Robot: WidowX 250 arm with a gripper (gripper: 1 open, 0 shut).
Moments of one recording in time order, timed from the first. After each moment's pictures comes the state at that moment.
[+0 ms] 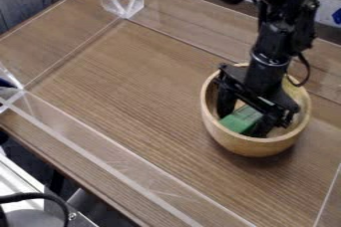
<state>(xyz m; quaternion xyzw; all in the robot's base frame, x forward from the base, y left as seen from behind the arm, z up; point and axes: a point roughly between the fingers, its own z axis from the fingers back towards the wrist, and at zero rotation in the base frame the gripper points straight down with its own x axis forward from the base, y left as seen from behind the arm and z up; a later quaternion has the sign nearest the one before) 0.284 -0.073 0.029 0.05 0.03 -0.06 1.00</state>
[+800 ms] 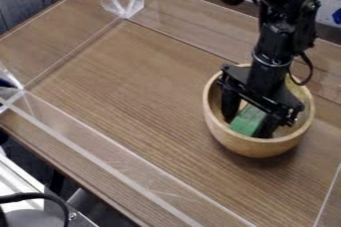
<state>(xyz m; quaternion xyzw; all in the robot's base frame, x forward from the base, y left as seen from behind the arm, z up) 0.286 -0.067 0.029 0.03 0.02 -0.04 1.00</state>
